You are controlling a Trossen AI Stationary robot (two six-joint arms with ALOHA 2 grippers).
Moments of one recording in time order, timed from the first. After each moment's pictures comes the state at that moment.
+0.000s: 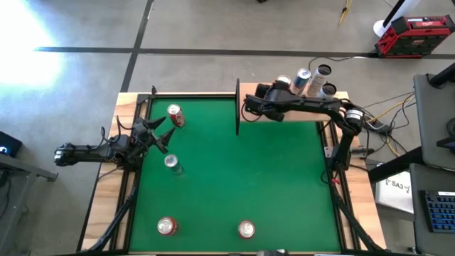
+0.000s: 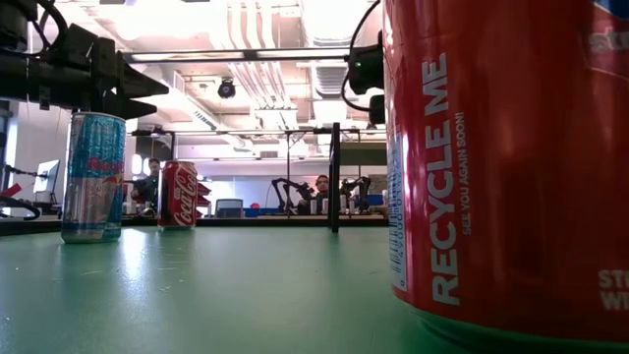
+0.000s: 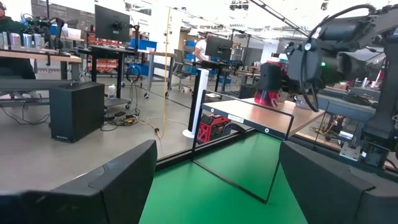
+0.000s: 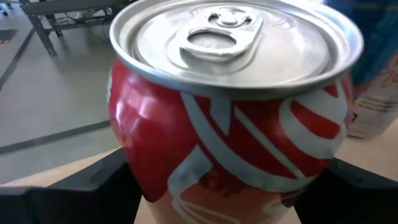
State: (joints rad) left arm -0.02 0.02 0.03 0.11 -0.75 -0.09; right arm -0.40 1.81 1.46 -1.12 1.15 1.53
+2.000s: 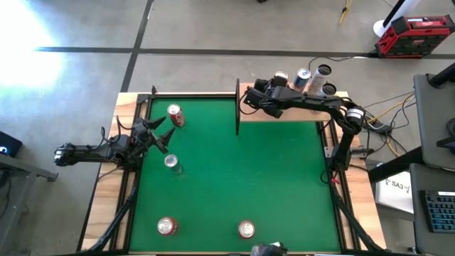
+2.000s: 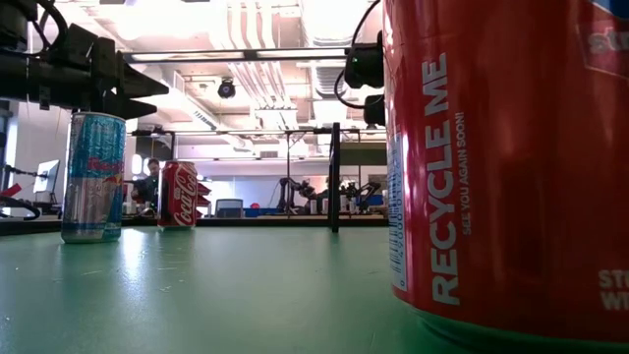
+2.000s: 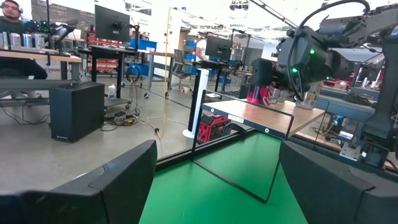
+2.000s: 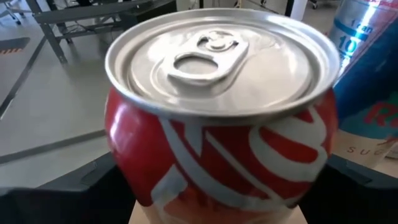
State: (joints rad) left arm -0.02 0.02 0.03 0.11 -0.75 -0.09; right arm -0.45 1.81 1.46 -0.95 1.15 1.37
